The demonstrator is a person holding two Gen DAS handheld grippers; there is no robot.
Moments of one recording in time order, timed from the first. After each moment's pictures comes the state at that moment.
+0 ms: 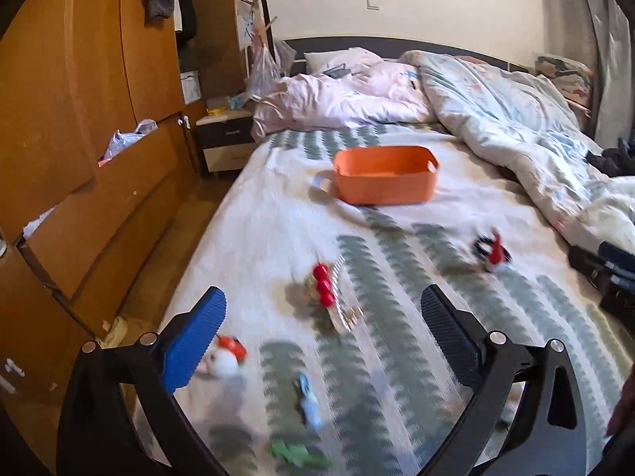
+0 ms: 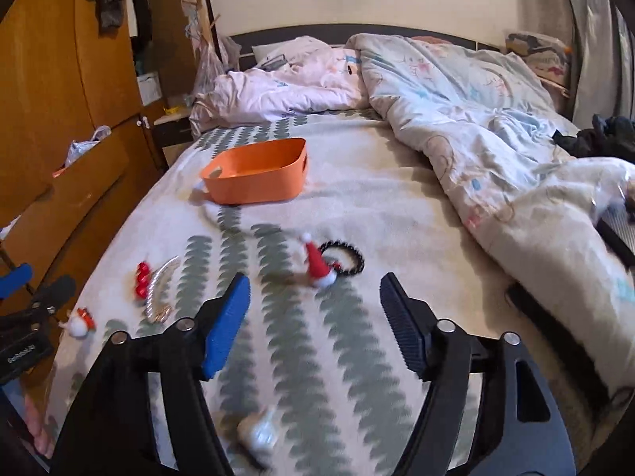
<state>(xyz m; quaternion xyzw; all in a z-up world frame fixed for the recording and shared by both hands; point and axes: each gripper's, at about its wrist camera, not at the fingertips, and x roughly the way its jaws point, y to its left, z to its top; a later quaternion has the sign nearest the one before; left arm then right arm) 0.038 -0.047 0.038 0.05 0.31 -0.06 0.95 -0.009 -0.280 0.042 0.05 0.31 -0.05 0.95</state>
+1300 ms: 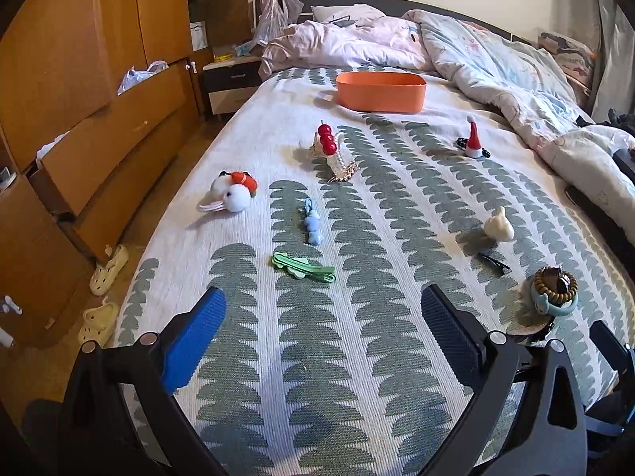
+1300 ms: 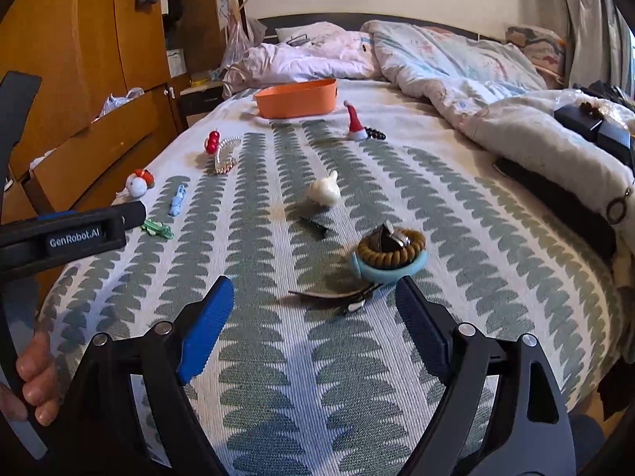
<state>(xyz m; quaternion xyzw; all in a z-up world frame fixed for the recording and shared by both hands) -0.073 -0.021 -0.024 0.04 0.38 -0.06 0.92 -0.188 -0.201 -0.045 0.04 0.33 -0.04 0.94</state>
